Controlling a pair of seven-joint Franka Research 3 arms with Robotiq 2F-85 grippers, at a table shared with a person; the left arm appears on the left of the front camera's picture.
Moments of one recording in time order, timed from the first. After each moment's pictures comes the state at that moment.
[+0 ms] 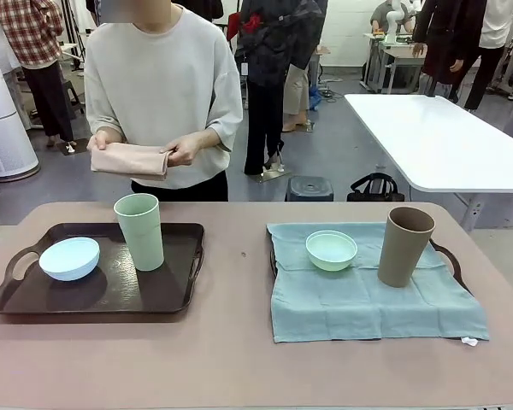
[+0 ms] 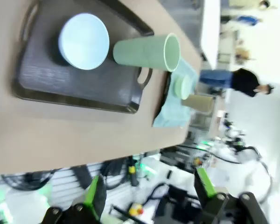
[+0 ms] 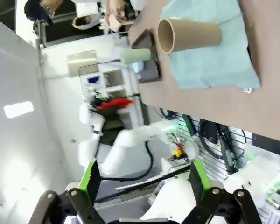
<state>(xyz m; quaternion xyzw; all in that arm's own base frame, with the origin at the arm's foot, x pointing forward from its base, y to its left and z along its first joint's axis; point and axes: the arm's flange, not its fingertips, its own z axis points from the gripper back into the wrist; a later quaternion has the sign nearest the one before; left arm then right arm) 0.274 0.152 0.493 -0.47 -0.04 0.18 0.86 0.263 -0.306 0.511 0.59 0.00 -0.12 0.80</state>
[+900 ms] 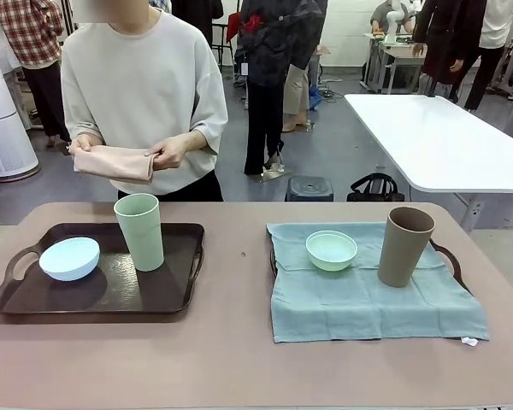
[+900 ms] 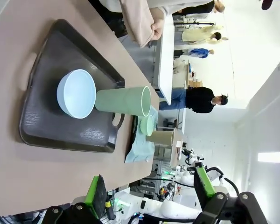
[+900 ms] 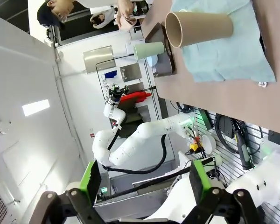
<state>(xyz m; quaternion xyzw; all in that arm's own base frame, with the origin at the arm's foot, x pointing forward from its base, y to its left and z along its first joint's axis) 0.272 0.227 0.461 -0.56 -0.15 0.22 0.78 0.274 -0.296 0.494 0.62 0.03 -0.13 0.77</state>
